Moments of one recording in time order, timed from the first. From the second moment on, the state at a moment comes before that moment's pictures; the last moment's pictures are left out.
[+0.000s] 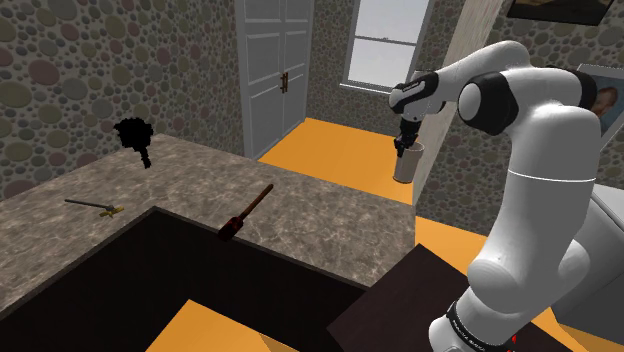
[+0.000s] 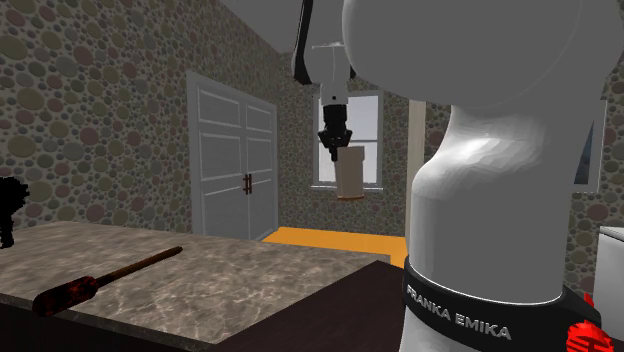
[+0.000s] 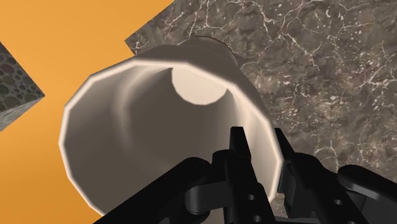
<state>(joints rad) -0.31 0.36 -0.39 -1.74 0.09 2.11 -0.64</state>
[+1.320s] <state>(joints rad) -0.08 0.54 -0.28 -1.43 0.08 1.97 -0.26</state>
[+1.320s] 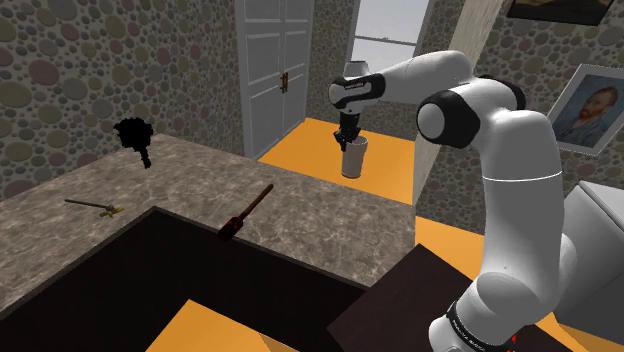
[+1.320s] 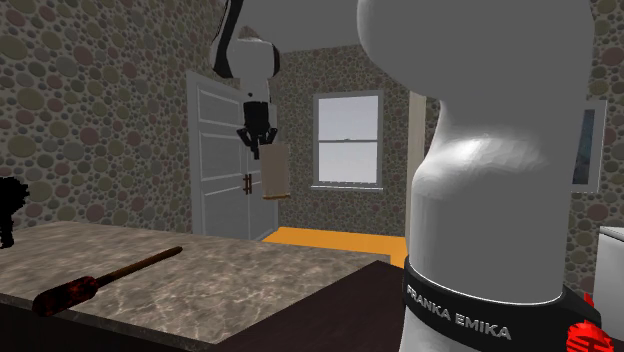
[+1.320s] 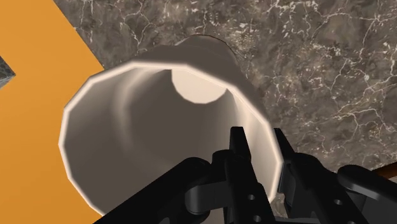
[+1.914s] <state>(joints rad) -0.02 0.78 -0.24 -1.02 0.10 1.79 -0.12</state>
